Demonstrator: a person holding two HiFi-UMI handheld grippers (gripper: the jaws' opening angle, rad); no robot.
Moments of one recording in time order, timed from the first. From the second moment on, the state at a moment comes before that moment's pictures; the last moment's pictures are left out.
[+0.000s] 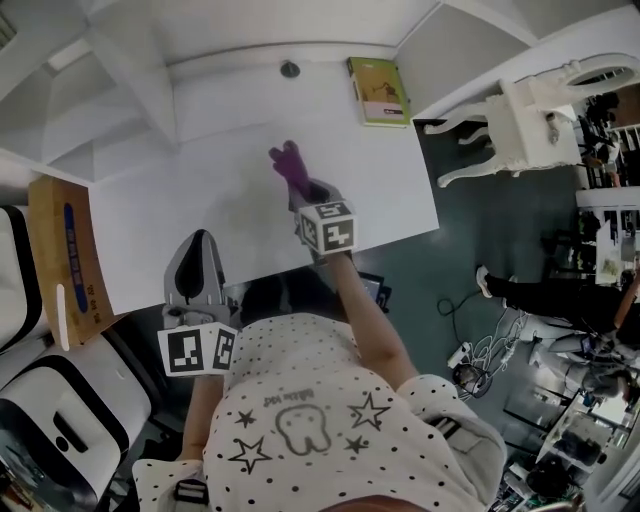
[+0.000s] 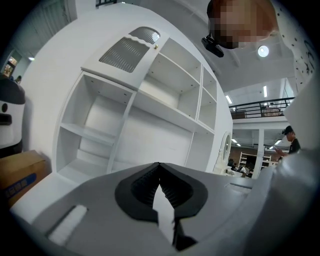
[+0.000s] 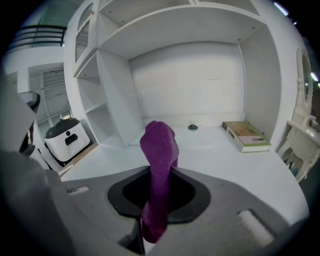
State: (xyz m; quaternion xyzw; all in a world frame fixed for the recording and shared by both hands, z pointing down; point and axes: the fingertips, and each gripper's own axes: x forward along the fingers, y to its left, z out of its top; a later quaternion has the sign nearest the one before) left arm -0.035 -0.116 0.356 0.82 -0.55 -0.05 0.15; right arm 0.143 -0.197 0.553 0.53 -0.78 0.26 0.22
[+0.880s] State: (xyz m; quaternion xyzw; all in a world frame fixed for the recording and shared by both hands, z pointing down) left arm -0.009 -0.133 0.371 0.79 -0.58 -0.02 0.17; right arm 0.179 -0.279 0.648 0.51 -0.74 0.34 0.27
